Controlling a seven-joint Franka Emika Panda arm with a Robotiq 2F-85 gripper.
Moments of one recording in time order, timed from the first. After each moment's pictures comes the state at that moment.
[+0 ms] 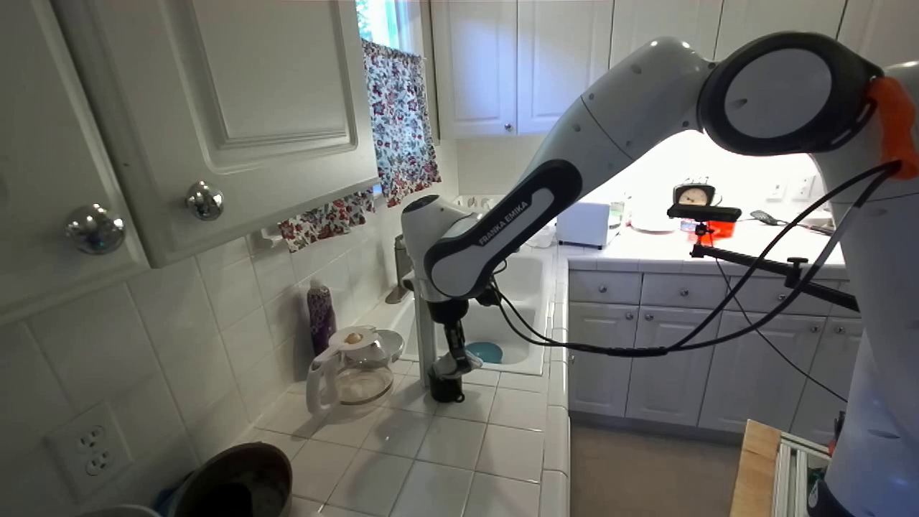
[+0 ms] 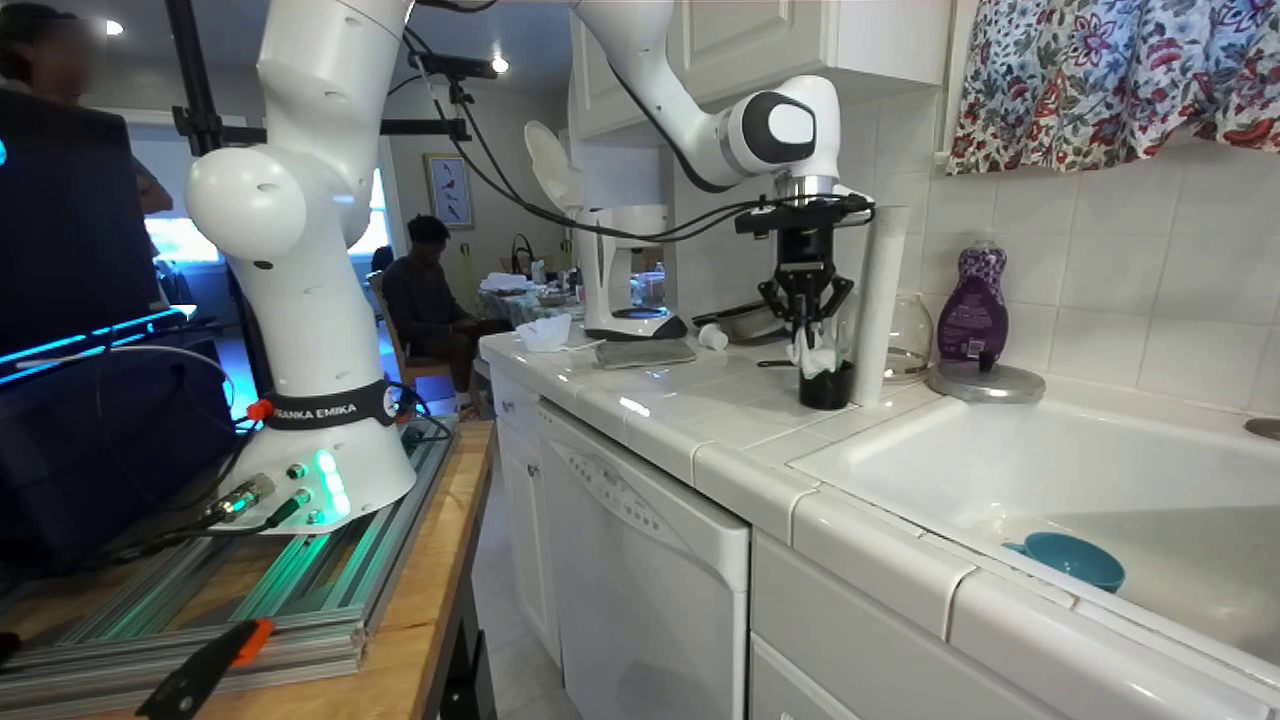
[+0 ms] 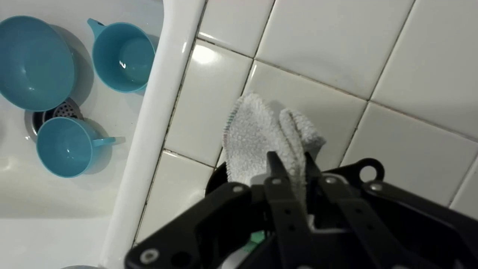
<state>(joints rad) 0.05 0.39 0.11 -1.88 -0.28 2.20 -0.44</state>
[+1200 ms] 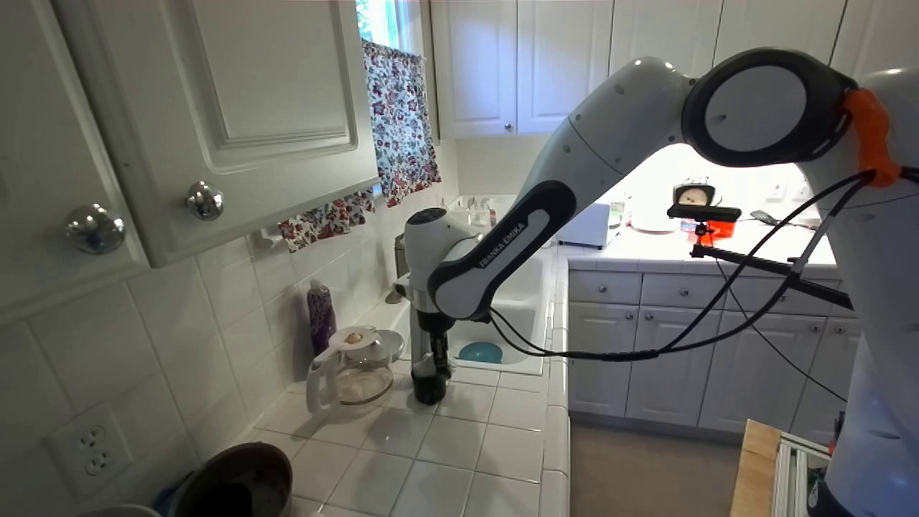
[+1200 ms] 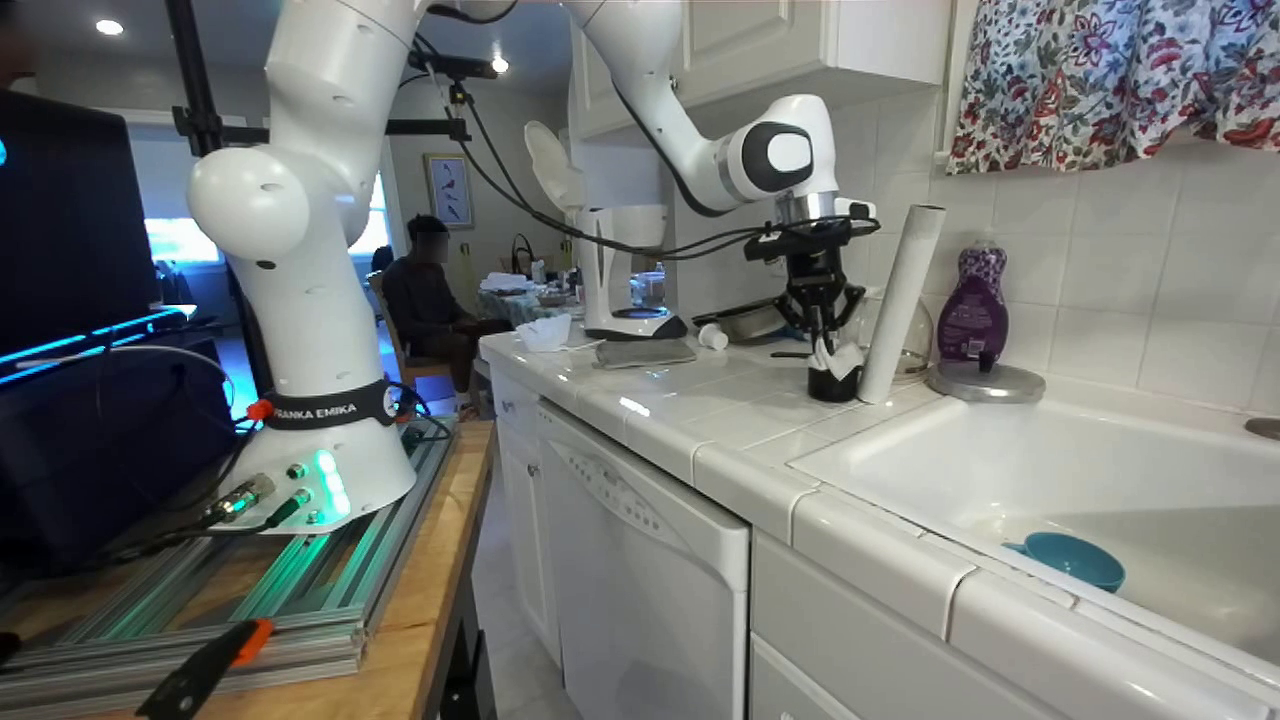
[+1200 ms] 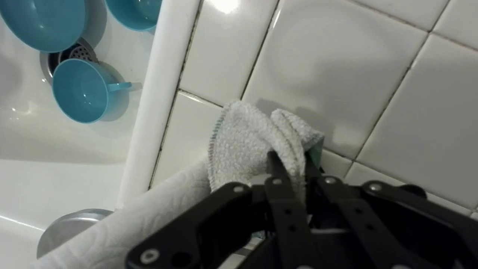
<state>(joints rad) 0.07 0.44 0.09 -1.90 -0.30 2.44 -0.42</state>
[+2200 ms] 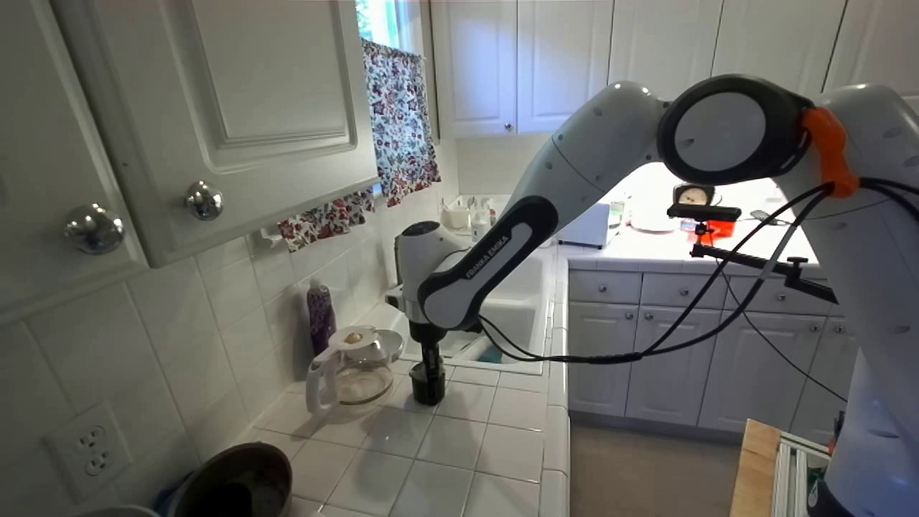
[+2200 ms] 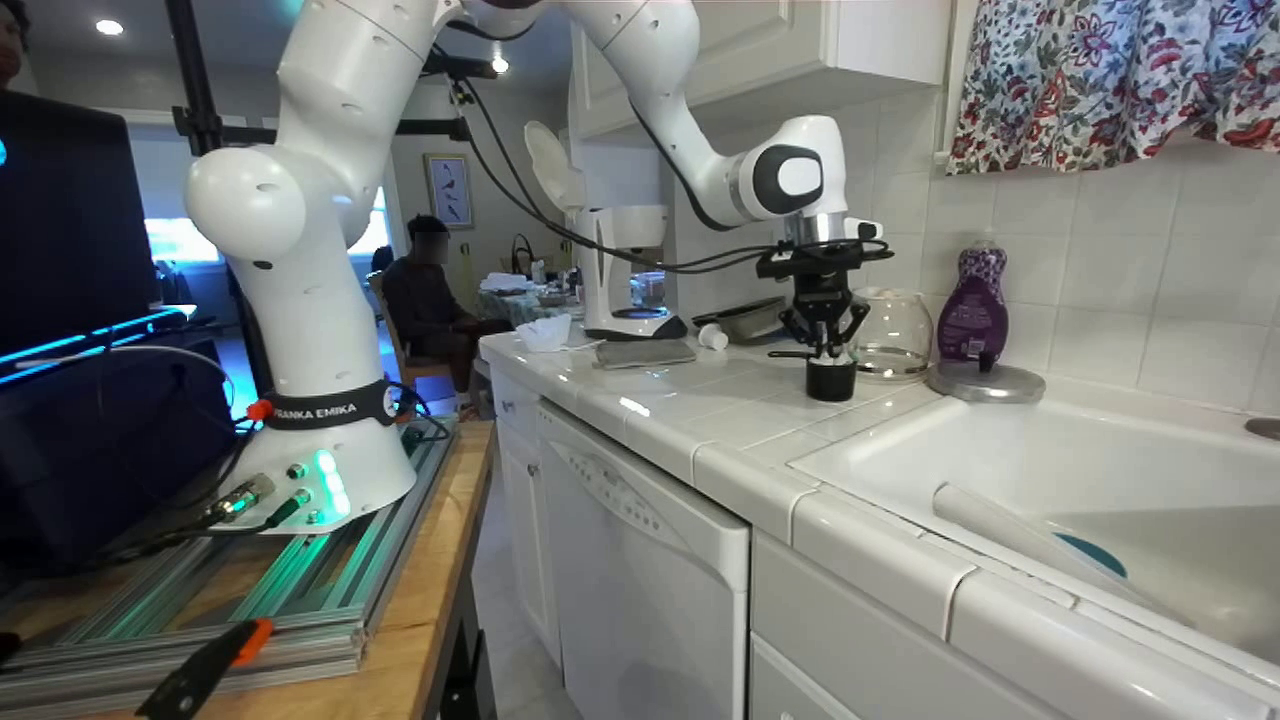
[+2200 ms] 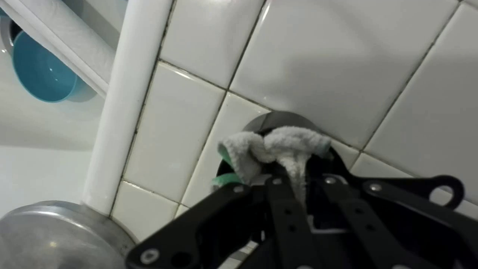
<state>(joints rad) 0.05 0.54 0.13 -1.82 -0.27 2.45 -0.50</state>
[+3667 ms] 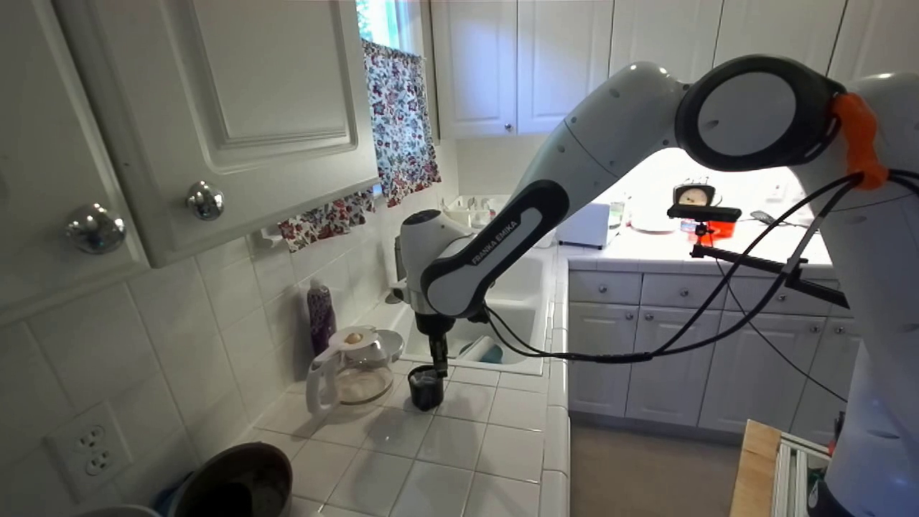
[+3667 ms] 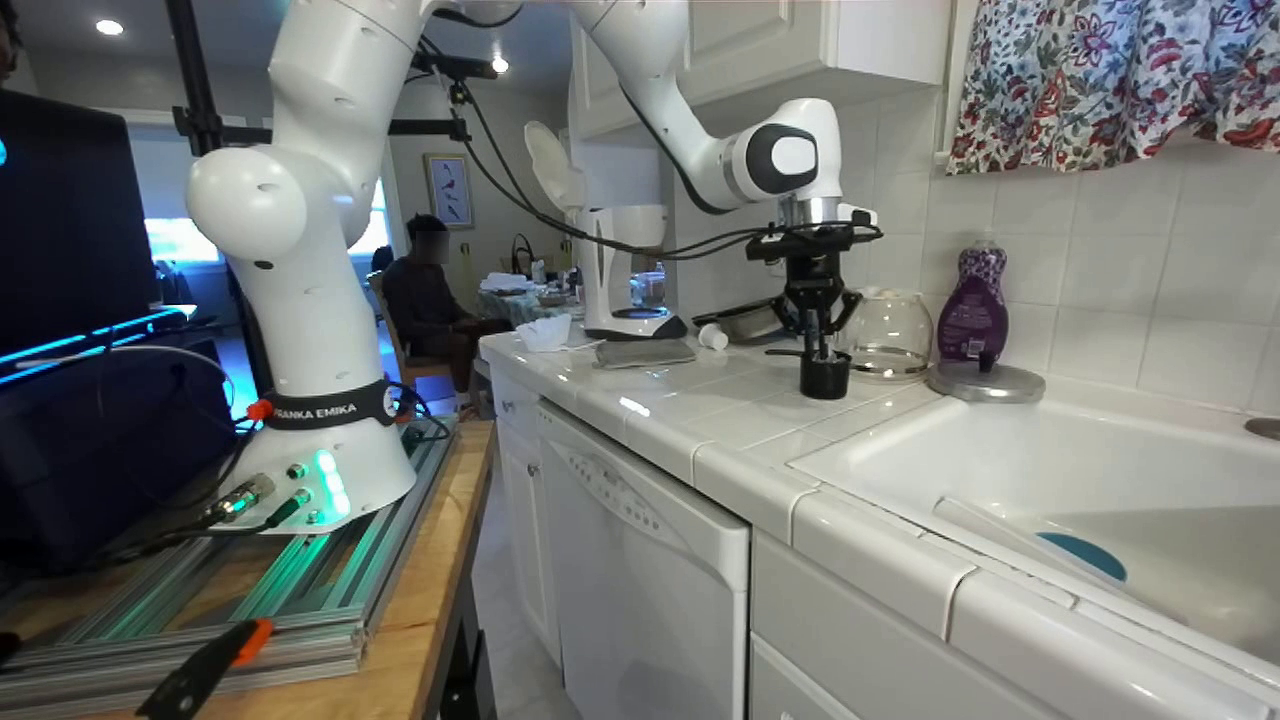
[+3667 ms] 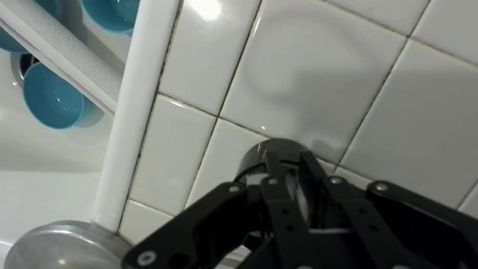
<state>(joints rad) 0.05 0.46 0.12 -1.87 -0.26 2.37 -0.46</state>
